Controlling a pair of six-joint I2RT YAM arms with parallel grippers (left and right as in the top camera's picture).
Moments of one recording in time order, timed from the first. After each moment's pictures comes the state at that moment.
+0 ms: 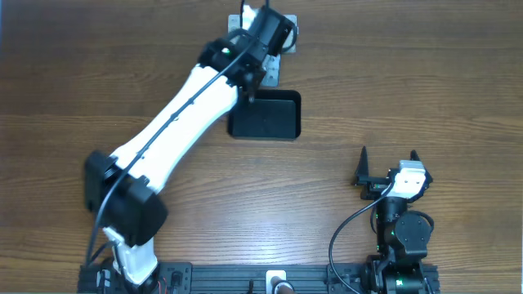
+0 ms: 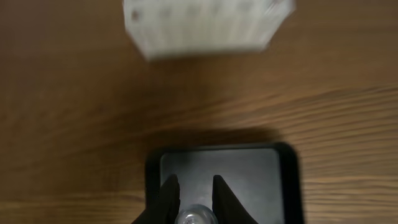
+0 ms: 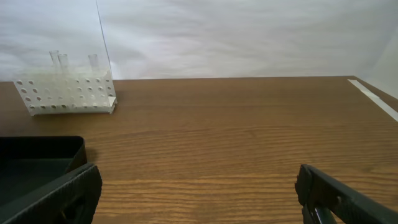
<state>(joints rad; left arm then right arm) -0.62 1.96 1.85 -0.92 -0.31 -0.46 0.02 0.01 0.01 -0.06 0.11 0.00</state>
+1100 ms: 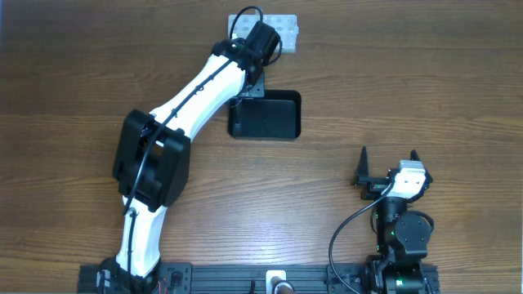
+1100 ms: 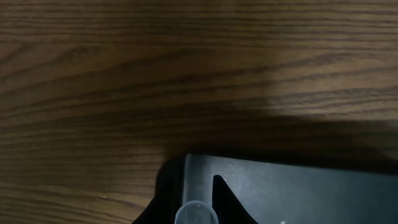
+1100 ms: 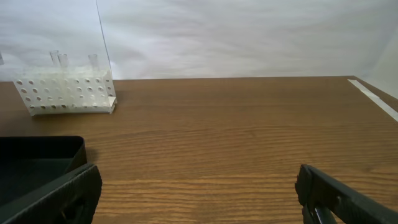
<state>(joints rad) -0.53 2.21 1.84 -0.96 -0.26 -0.52 0.02 0.01 0.01 -0.06 0.11 0.00</state>
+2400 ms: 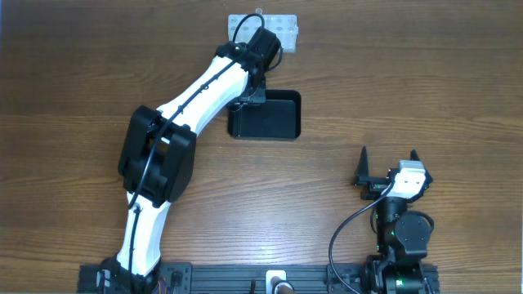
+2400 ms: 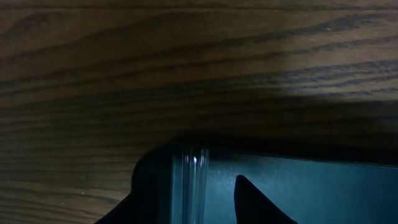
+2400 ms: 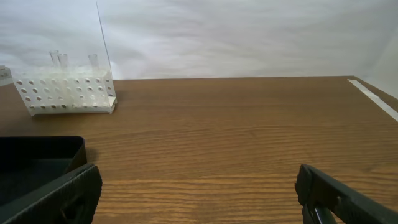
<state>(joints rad) -0.53 2.25 1.84 -0.98 -0.21 -0.53 0.02 0.01 0.01 -0.06 0.11 0.00</state>
